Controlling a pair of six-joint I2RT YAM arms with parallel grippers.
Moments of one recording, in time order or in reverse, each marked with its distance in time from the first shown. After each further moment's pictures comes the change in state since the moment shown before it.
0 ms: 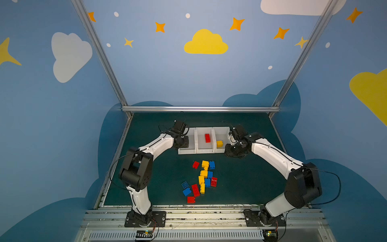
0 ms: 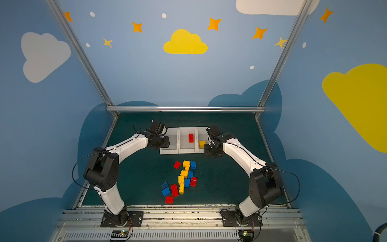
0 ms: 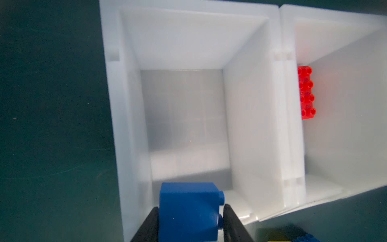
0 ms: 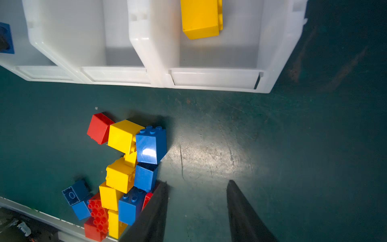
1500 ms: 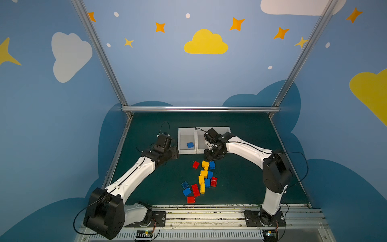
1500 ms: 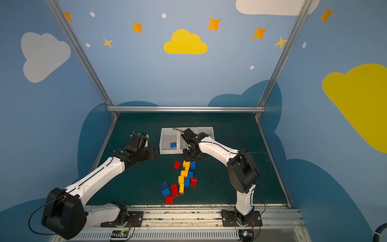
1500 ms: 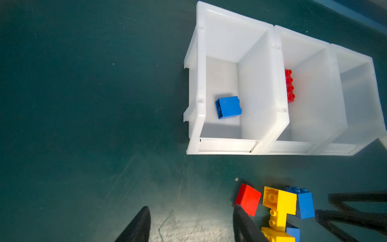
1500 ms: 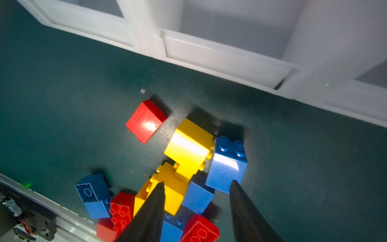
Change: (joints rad) left arm 0.032 -0.590 -0.462 0.042 -0.066 -0.103; right arm 0.281 0.322 0.240 -0.008 -0.014 0.029
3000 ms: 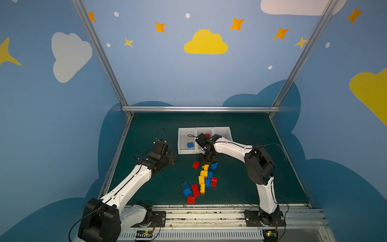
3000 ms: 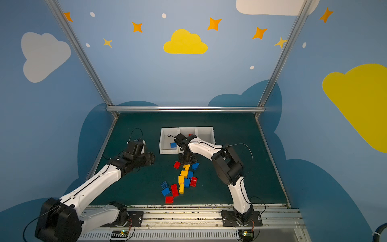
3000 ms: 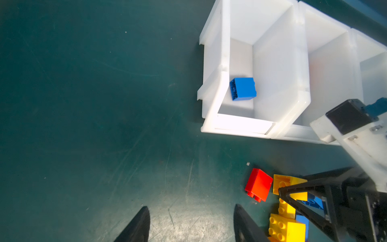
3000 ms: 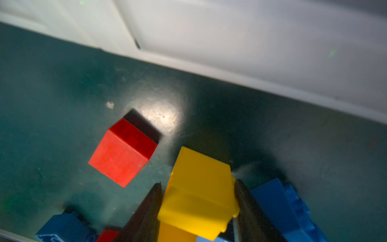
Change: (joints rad) left arm 0.014 -0.096 -0.131 0.012 0.024 -0.034; right arm 0.038 0.204 0.106 -0.059 0.023 0.069
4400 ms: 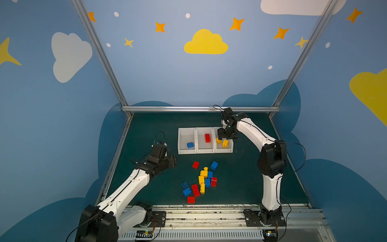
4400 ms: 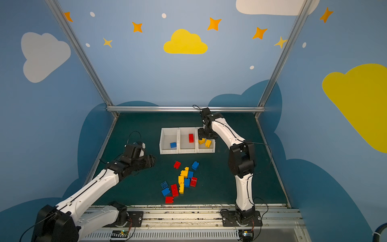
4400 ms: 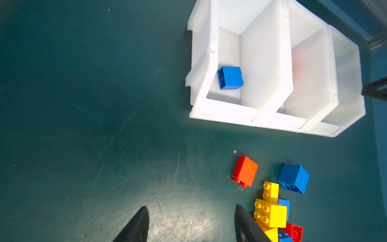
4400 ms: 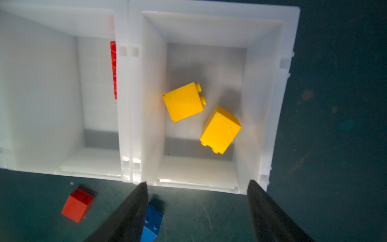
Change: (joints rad) left arm 0.000 -0.064 -0.054 0.019 0.090 -0.037; right arm -0.369 -0.015 0.306 -0.151 0.131 -0.221
